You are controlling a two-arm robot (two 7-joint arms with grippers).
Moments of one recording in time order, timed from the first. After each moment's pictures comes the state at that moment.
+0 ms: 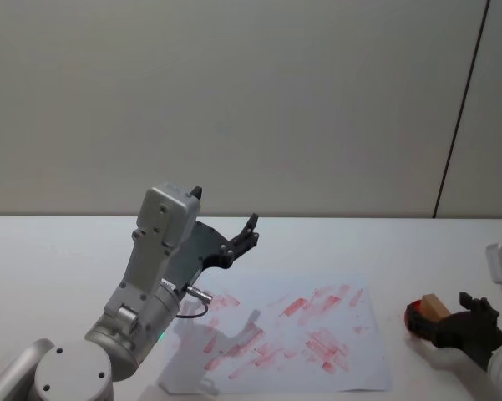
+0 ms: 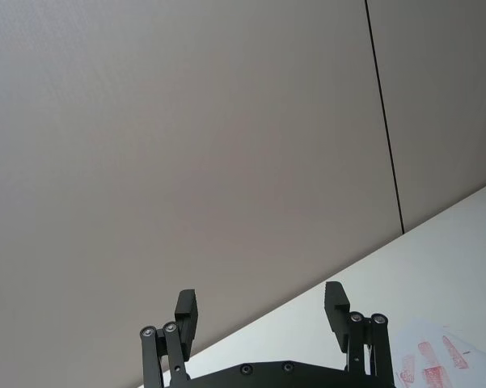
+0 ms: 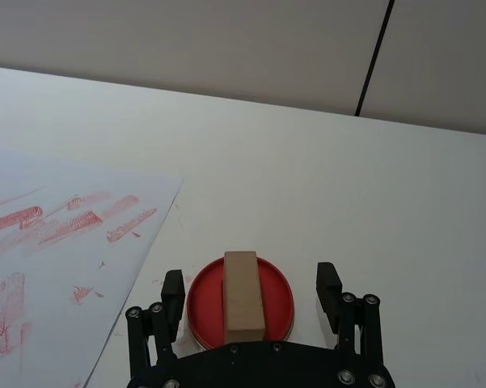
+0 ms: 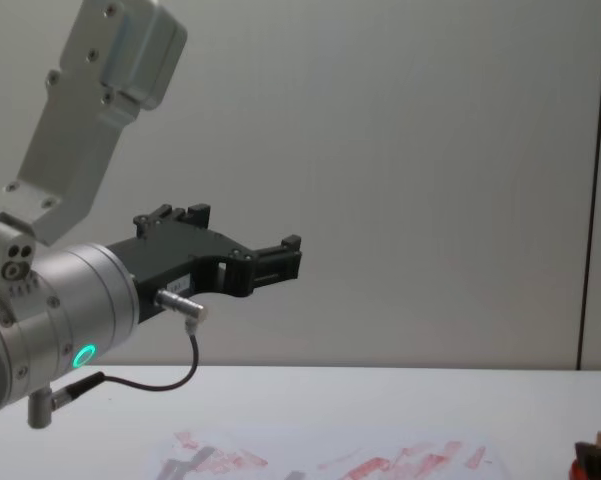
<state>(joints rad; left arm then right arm) -0.24 0.38 0.45 -1.63 -0.20 0.01 -0.01 0.05 0.33 -0.21 -1.58 0.29 0.36 0.05</state>
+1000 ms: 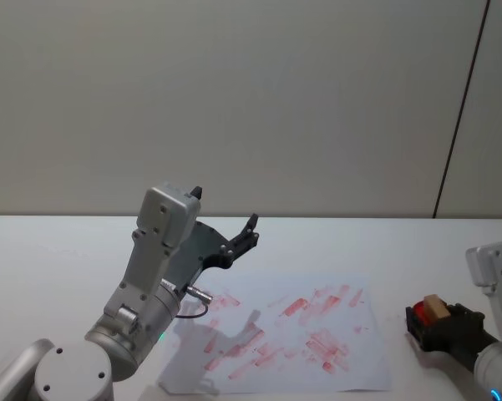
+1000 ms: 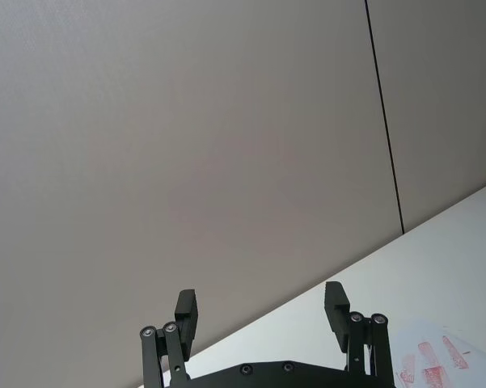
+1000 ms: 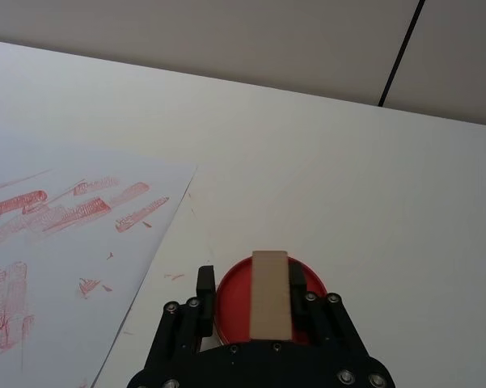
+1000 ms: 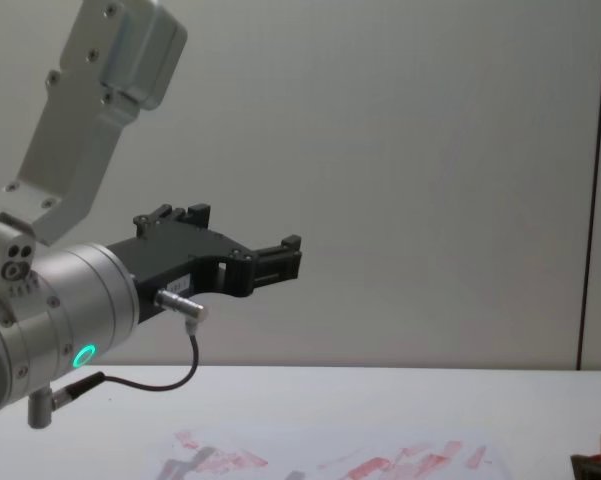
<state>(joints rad) -0.24 0.38 0.45 -1.63 -0.20 0.01 -0.01 0.08 0.30 -0.23 -1.53 0.24 0.37 0.08</state>
